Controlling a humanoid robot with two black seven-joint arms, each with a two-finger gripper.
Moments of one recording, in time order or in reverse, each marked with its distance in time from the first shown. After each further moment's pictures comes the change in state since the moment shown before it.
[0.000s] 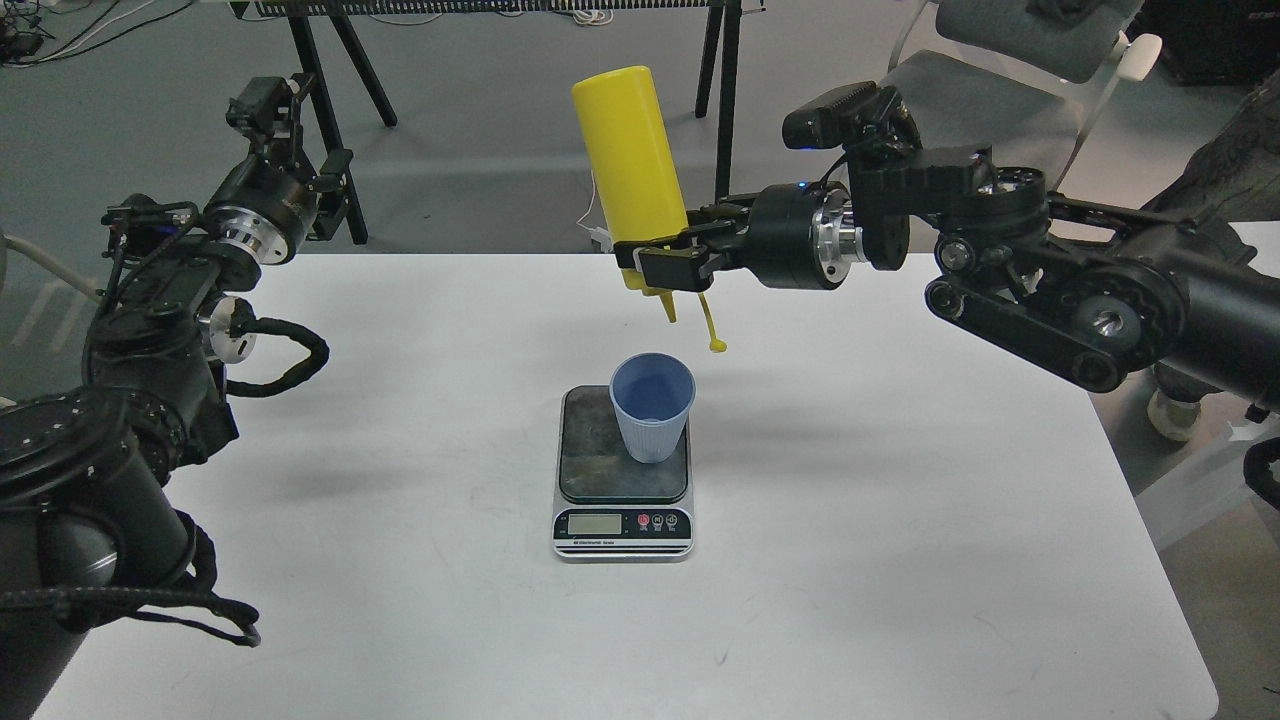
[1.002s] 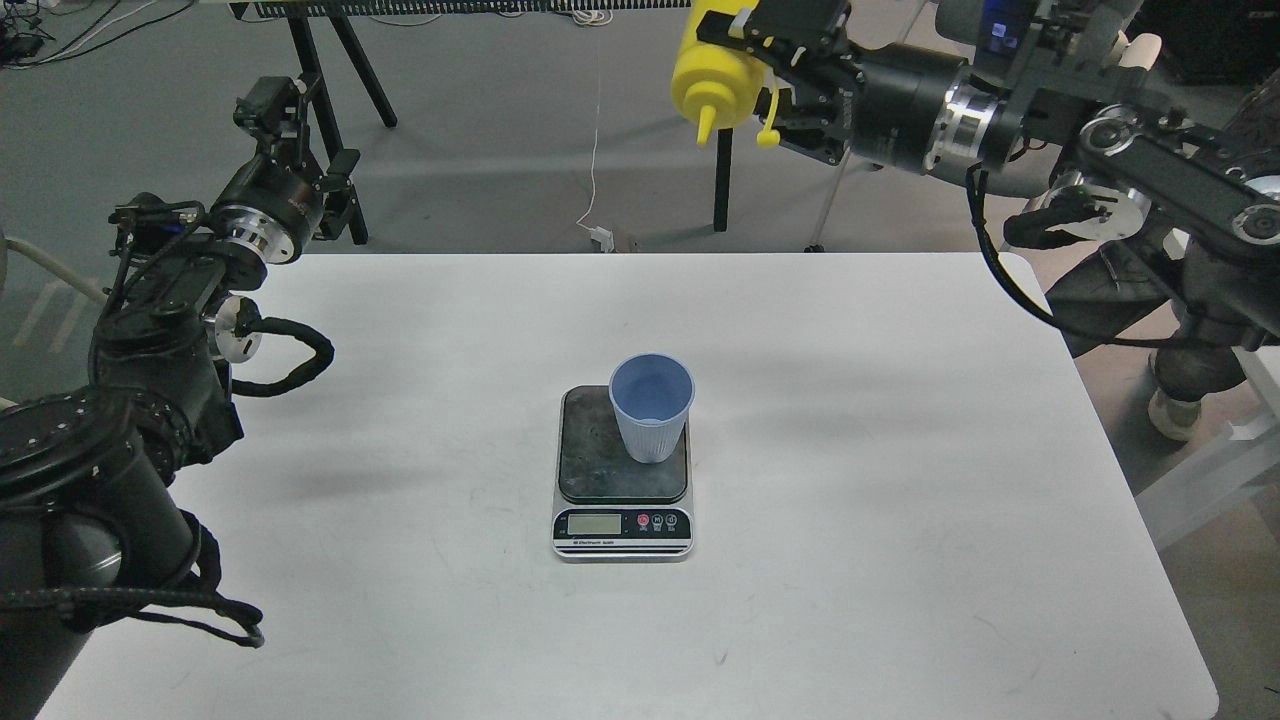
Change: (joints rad) left arm -0.004 -0.015 0.002 0.000 0.001 0.000 0.000; right arm -0.057 -0.127 0.170 -0.180 1.315 0.199 -0.025
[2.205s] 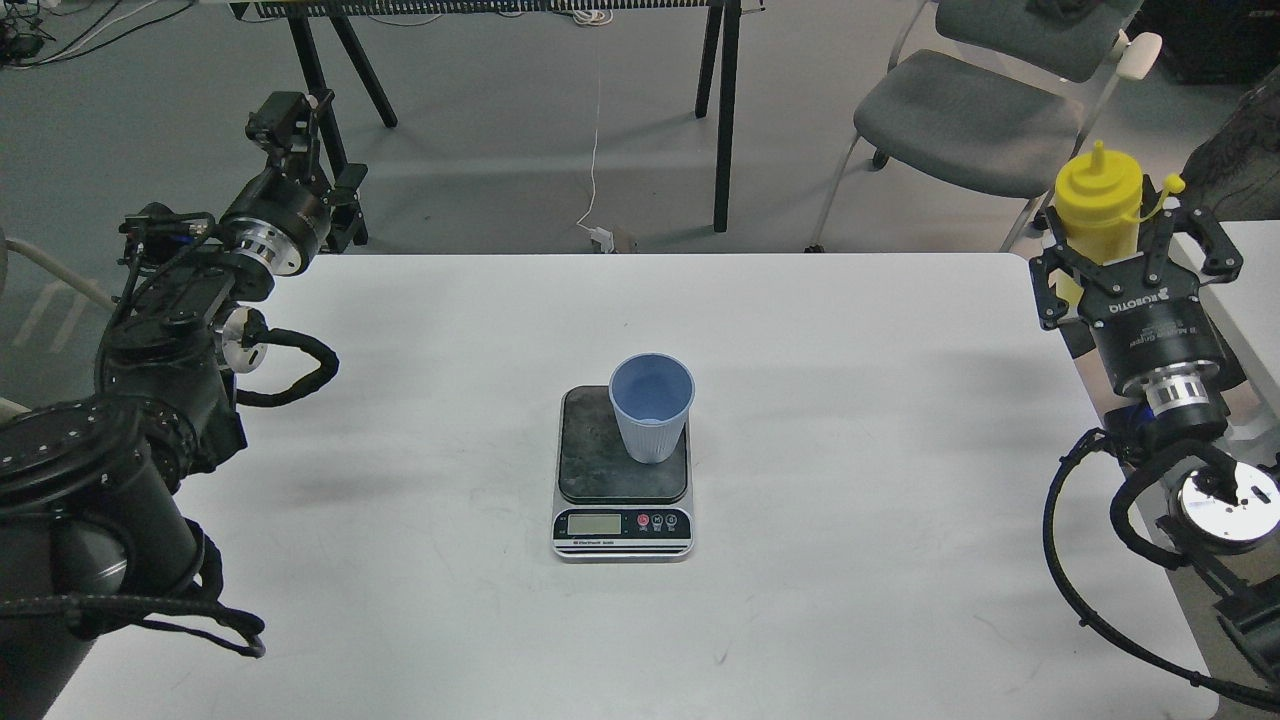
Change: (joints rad) left arm 0.018 -0.002 0.015 0.000 0.009 0.000 0.000; right arm -0.902 -0.033 0.616 0.153 0.591 0.002 0.105
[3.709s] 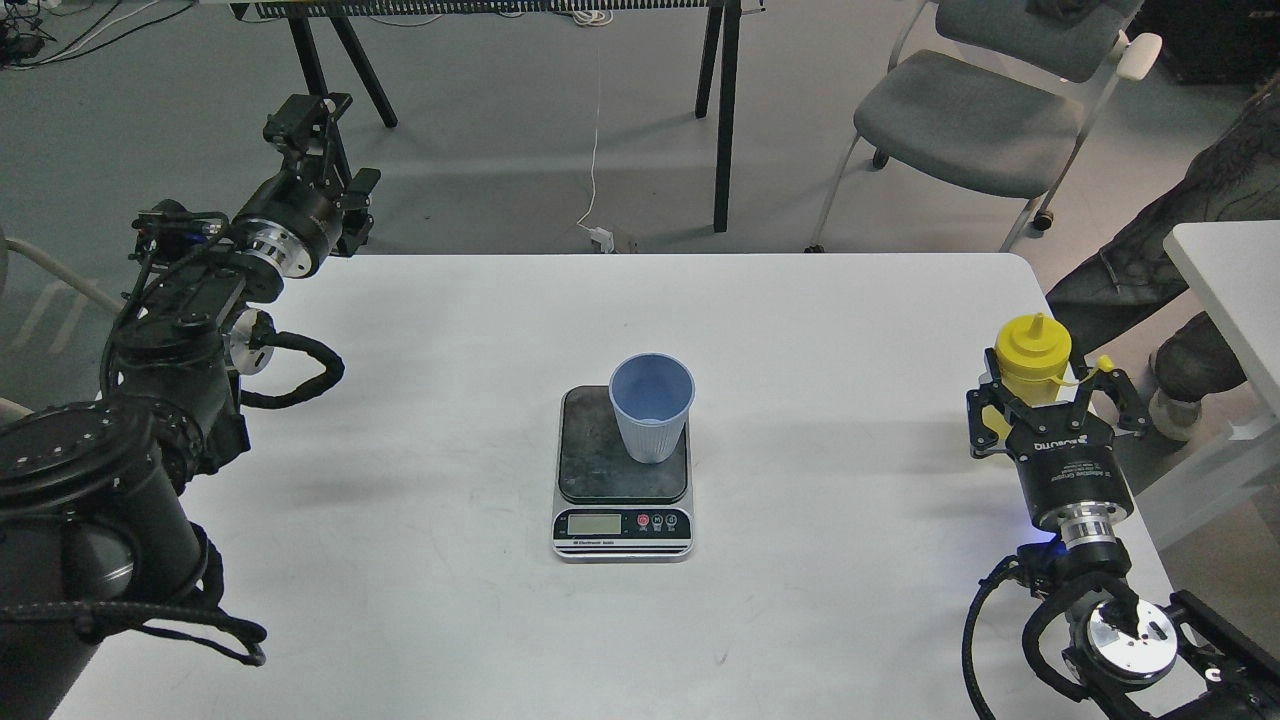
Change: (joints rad) left arm 0.002 -0.010 0.057 0.002 0.000 0.000 0.000; right arm -0.207 0.246 0.079 0.020 -0.068 0.000 0.043
